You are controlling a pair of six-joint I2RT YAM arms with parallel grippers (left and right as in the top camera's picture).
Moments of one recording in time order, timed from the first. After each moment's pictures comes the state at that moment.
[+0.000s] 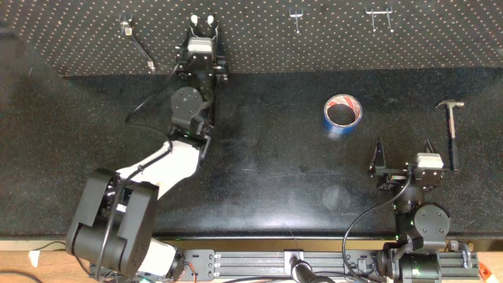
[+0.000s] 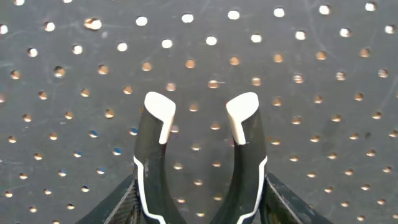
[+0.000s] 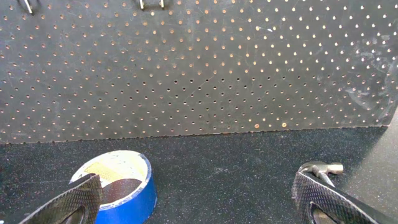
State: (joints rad) left arm -0.30 1.69 0.71 1.13 -0.27 0.06; right arm -0.04 0.01 0.01 -0.07 0.00 0.02
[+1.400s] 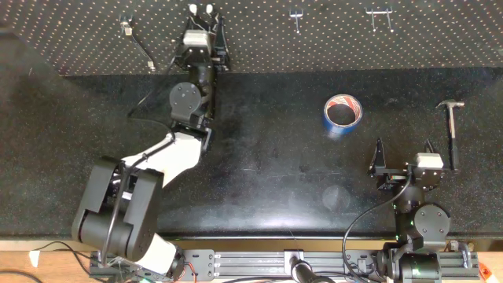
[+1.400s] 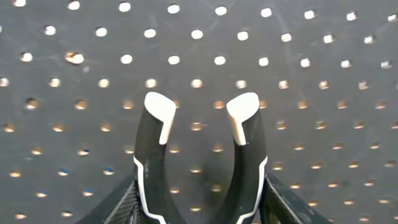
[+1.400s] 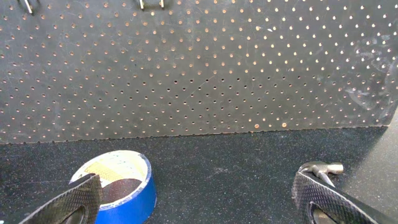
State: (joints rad) left arm -0.30 1.76 0.77 1.23 -0.21 -0.01; right arm -0.04 0.01 0.01 -0.07 0.00 0.02
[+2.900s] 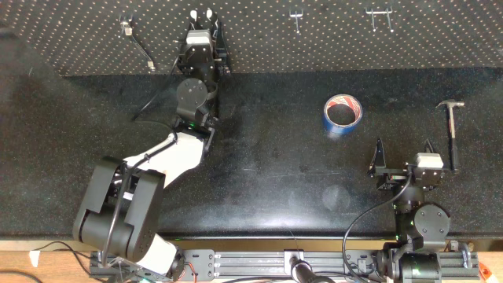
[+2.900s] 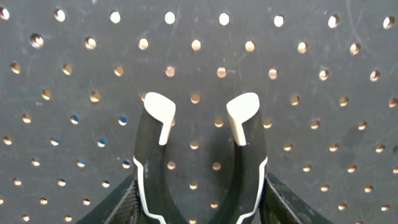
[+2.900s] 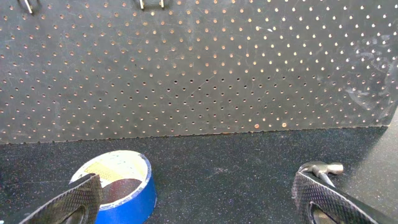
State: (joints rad) left arm -0.31 1.76 0.78 1.10 -0.31 -0.02; right arm -0.04 0.01 0.01 -0.07 0.00 0.02
